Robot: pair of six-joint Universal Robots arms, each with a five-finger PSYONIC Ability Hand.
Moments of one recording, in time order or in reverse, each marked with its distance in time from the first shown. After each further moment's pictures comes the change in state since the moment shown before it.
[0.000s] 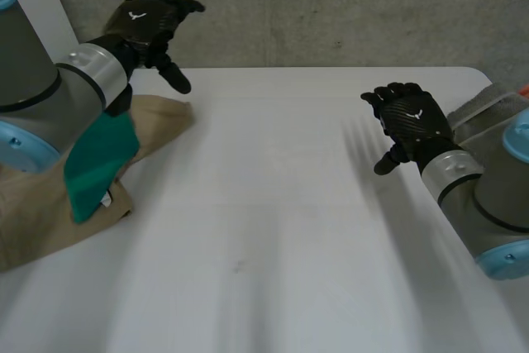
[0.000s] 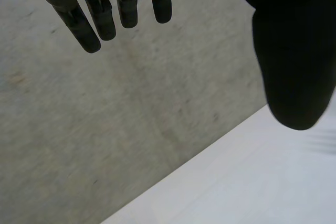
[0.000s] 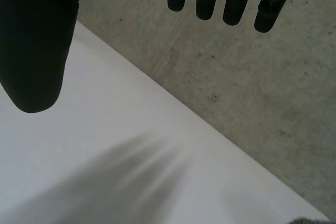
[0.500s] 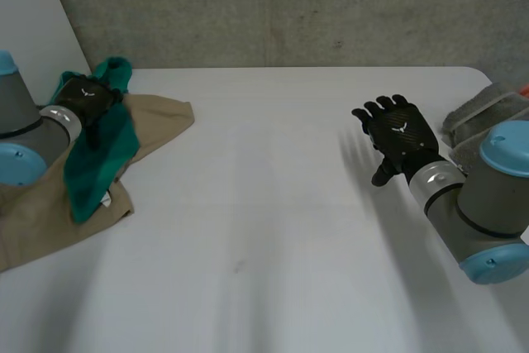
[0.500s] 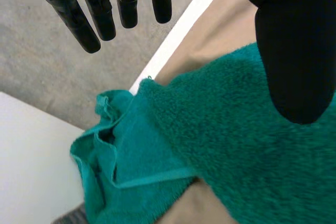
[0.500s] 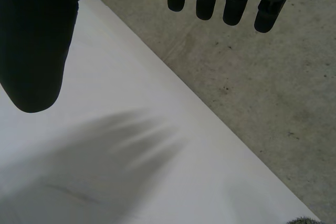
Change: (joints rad) left arm 0.279 -0.477 0.298 -0.094 -0.044 0.624; right arm 0.025 0.076 -0.016 -0.016 0.008 -0.143; left_hand 0.000 0.000 0.000 0.000 0.000; right_hand 0.000 0.000 0.000 0.000 0.000
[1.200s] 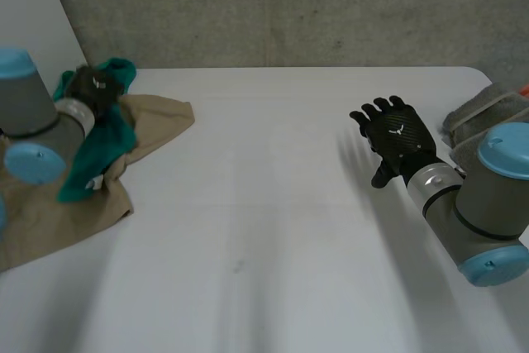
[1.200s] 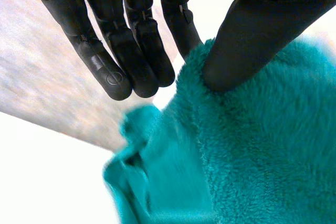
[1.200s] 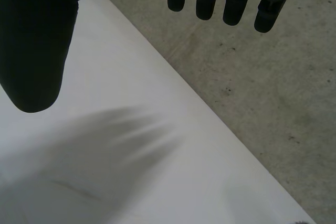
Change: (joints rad) left arm -0.074 0.064 -0.041 0.080 -0.075 0.054; right arm 0.004 -0.004 0.006 -0.002 -0.002 -0.033; left_hand 0.906 0.987 0.973 0.993 0.947; right_hand 0.000 0.000 0.000 0.000 0.000
